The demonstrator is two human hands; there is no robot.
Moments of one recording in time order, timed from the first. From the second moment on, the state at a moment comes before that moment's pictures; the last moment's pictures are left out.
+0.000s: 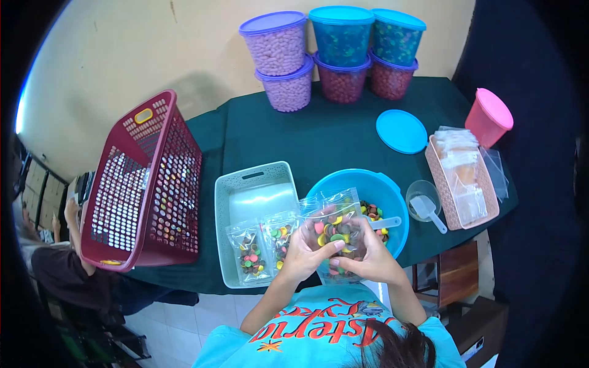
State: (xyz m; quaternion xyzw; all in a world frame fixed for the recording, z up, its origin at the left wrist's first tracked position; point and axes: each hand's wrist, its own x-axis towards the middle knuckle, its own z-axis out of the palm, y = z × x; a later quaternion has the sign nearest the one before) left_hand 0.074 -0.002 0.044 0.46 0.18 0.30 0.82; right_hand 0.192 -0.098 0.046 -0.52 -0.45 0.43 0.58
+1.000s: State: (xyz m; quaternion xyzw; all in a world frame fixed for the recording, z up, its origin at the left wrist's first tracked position) left_hand 0.063 -0.022 0.029 0.52 0.30 0.51 0.62; right_hand 0.290 -0.153 0.069 -0.56 -0.41 0.56 0.45
